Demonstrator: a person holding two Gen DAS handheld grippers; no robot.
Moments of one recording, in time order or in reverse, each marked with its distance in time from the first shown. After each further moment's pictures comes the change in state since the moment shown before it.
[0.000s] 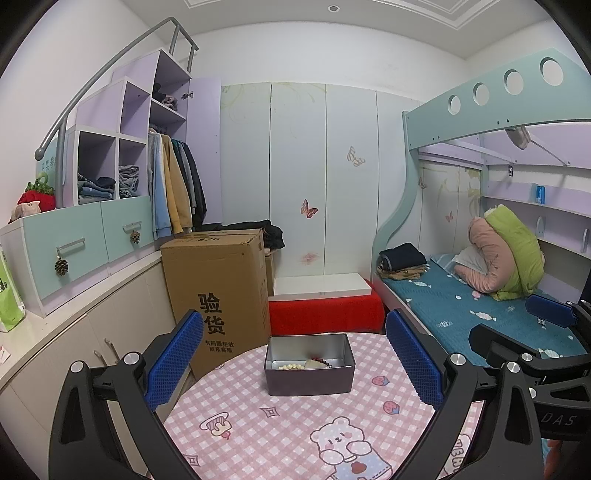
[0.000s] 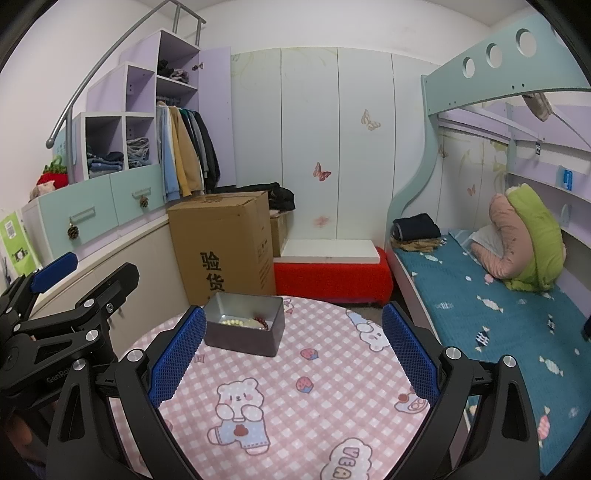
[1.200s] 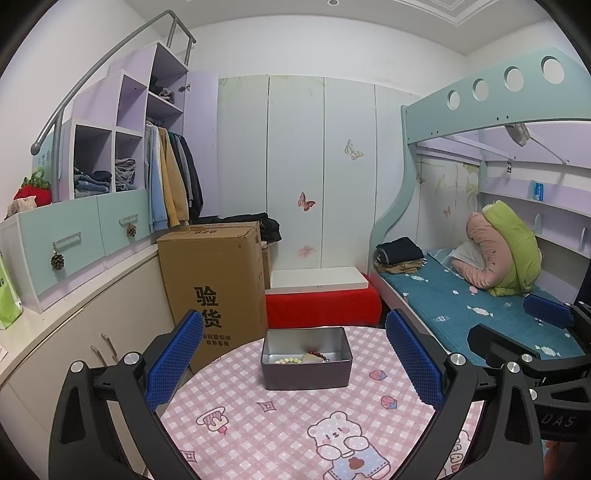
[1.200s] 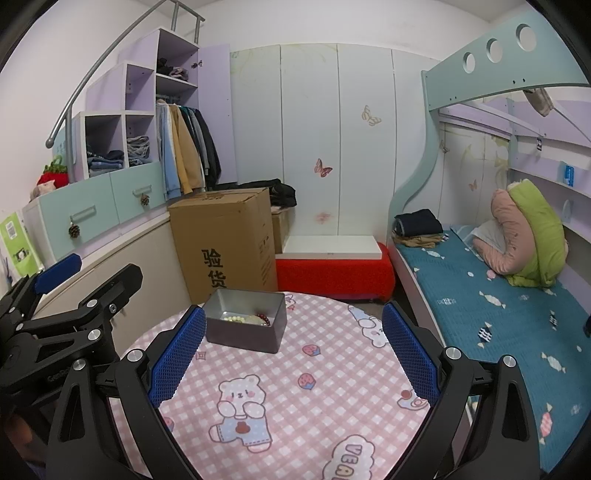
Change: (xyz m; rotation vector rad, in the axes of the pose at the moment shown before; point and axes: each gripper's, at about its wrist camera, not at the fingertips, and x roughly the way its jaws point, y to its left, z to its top) left arm 0.008 0.004 -0.003 0.000 0.030 -0.016; right arm -0.003 0.003 -0.003 0.004 0.005 0.003
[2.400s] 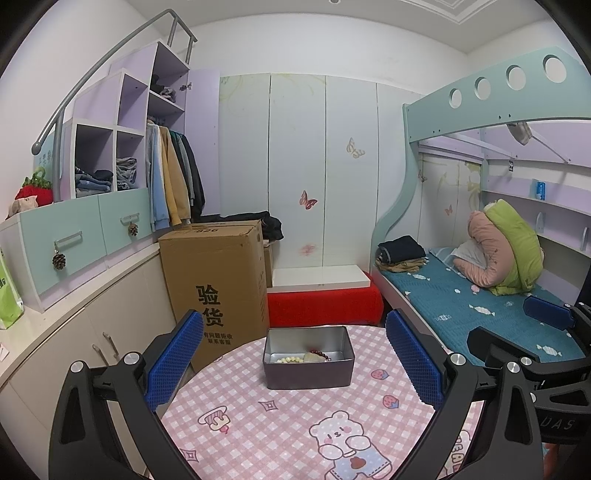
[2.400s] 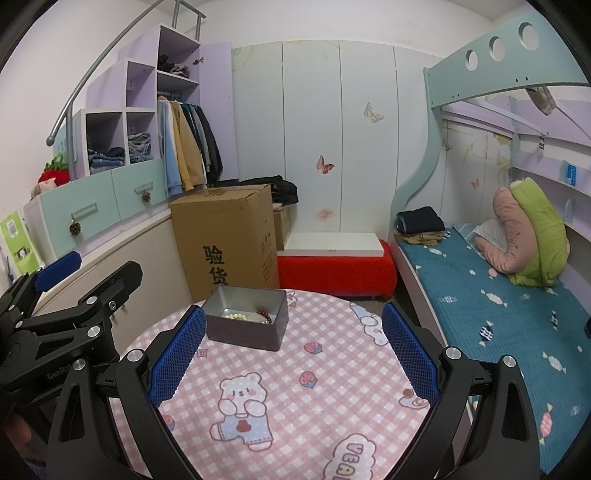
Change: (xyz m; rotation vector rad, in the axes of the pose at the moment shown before) left arm 0.001 0.002 -0.001 0.002 0.003 -0.001; right arm -0.005 0.007 -0.010 0.002 0.013 0.002
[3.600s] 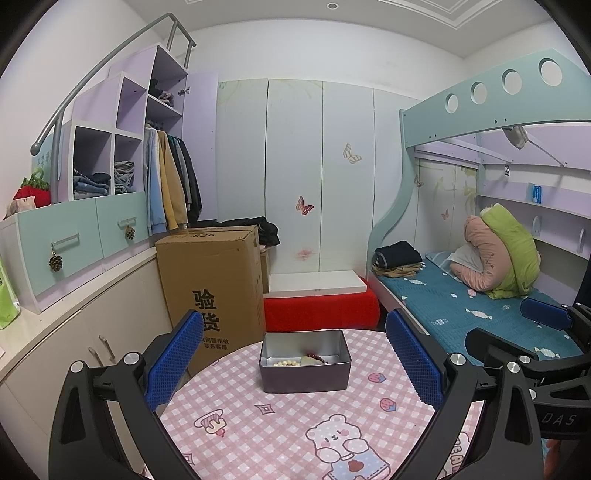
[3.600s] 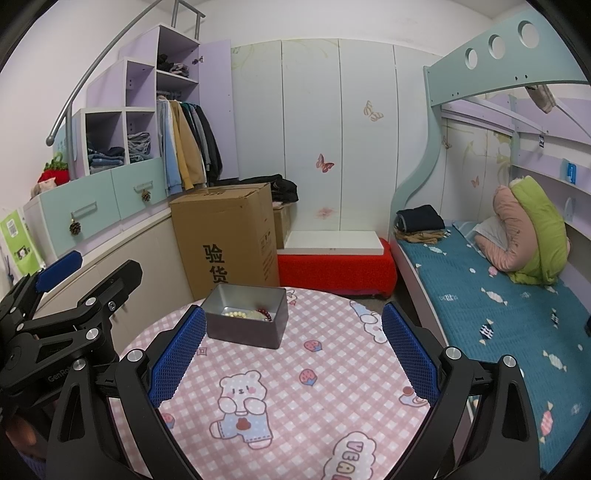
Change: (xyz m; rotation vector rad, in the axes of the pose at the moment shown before) left arm -0.001 0.000 -0.003 -0.006 -0.019 -0.012; right arm 0.002 -0.004 0.004 0.001 0.009 0.005
